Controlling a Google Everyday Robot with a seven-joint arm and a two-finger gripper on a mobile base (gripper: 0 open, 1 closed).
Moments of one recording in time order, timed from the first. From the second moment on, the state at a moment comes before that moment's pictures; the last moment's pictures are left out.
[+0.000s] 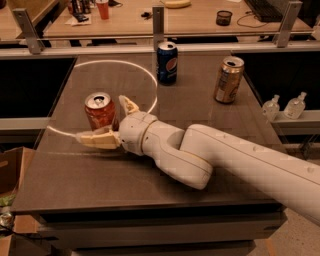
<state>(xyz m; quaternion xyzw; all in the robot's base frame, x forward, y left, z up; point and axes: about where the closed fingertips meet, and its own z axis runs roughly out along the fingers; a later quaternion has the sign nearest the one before) 0.532 0.133 0.860 -0.35 0.63 0.33 0.61</state>
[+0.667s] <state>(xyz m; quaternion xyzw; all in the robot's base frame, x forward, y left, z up) 0.541 0.151 0.857 -0.37 0.63 0.34 0.60</state>
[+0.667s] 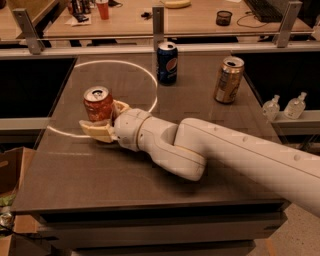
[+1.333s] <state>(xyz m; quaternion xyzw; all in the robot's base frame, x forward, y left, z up) 0.565 0.119 0.867 -0.35 0.66 0.28 0.60</state>
